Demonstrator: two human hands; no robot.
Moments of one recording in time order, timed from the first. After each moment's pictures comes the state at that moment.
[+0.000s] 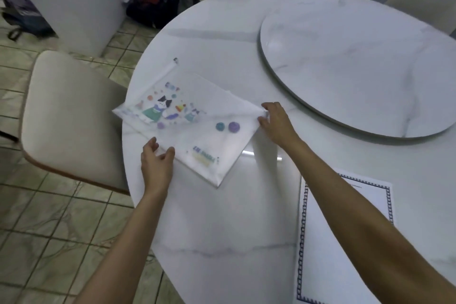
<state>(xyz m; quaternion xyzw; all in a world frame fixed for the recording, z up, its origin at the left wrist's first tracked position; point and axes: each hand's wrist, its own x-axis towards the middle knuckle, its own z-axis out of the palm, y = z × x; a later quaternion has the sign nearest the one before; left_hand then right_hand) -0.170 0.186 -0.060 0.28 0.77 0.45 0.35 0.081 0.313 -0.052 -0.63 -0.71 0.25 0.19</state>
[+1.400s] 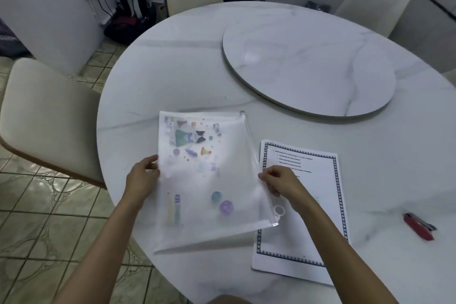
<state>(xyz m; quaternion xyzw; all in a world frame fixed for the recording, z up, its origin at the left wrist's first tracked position) -0.143 0.123 -0.051 0.41 0.77 0.28 0.40 0.170 0.118 -0.030 -0.68 -0.43 0.54 0.25</state>
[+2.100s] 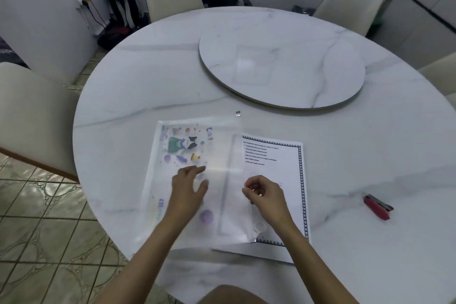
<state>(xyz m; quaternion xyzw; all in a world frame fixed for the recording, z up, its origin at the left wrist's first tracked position) 0.020 0.055 -0.038 0.61 0.68 0.24 0.32 0.213 0.038 -0.026 -0.64 -0.50 0.46 0.35</state>
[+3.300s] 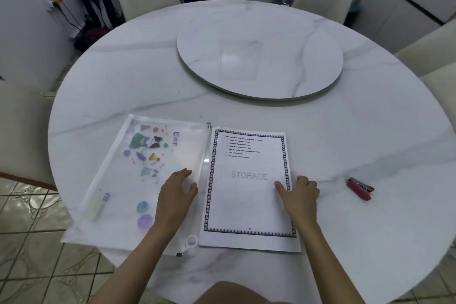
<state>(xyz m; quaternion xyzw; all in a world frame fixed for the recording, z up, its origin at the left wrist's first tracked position) 0.037 0.049 -0.051 0.60 0.69 0.25 0.31 0.292 0.027 -0.058 -0.87 -0.40 0.22 0.16</state>
